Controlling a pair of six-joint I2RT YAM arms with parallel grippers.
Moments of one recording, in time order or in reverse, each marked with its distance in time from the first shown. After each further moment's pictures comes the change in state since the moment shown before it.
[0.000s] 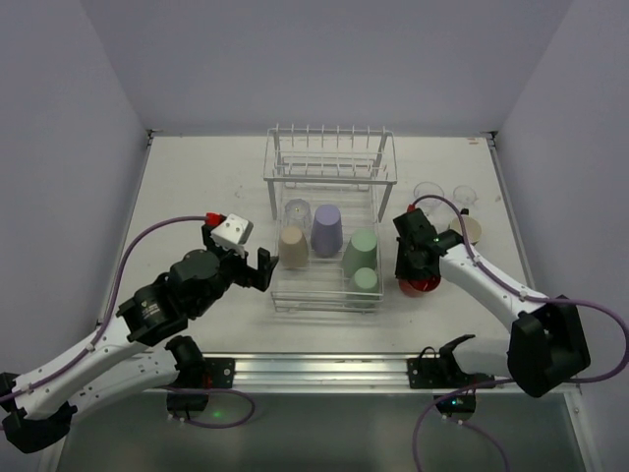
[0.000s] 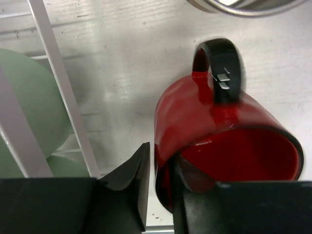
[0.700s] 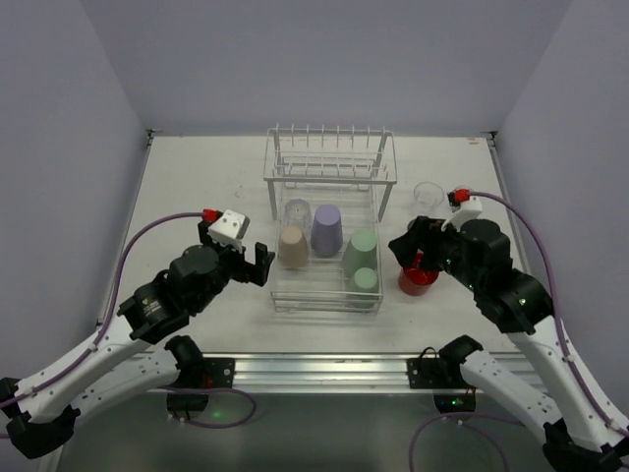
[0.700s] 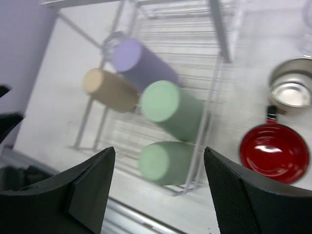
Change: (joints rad) left arm 0.054 0.010 0.000 0.003 0.007 0.000; right arm 0.051 -0.526 0.150 0.003 -0.108 -0.053
